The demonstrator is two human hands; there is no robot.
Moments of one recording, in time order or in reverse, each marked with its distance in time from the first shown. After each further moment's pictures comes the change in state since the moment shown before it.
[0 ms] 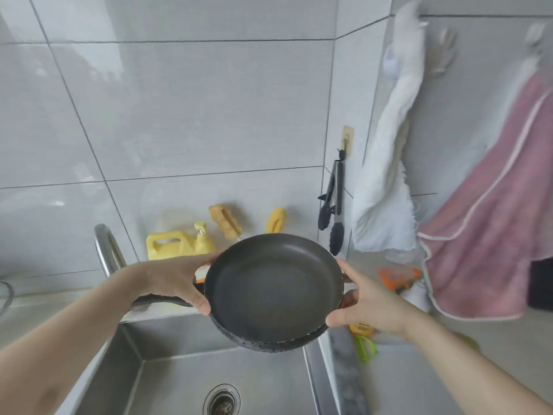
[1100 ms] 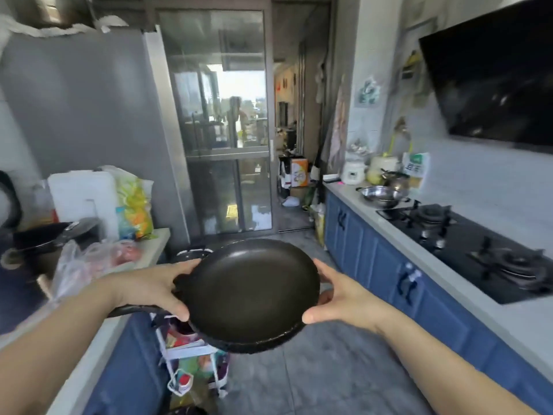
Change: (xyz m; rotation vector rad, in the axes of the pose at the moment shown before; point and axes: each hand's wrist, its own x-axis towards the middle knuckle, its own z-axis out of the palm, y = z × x) left_hand 0.014 0.617 0.531 0.475 -0.993 1.052; right_hand -0.809 0.027 0.050 0.022 1.484 0.529
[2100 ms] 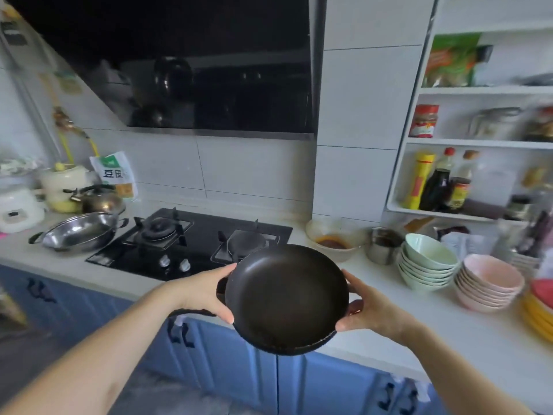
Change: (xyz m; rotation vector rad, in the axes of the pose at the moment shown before) left_hand 0.627 0.408 0.271 0.433 -0.752 0.628; right_hand -0.210 0.244 -0.346 0.084 1.057 0.451
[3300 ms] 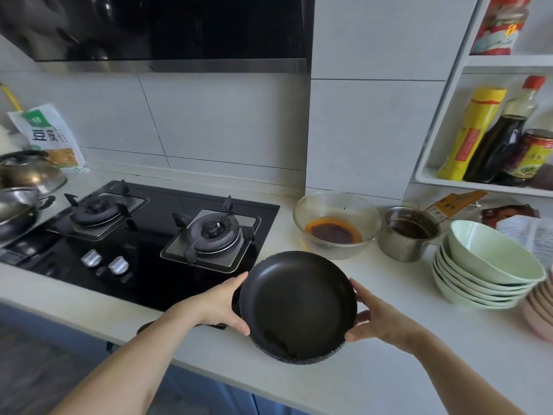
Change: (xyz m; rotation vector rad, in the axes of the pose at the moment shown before) left_hand 0.286 -0.074 0.068 0.018 -0.014 -0.133; right_hand 0.160 0.216 -0.086 0.057 -0.136 0.304
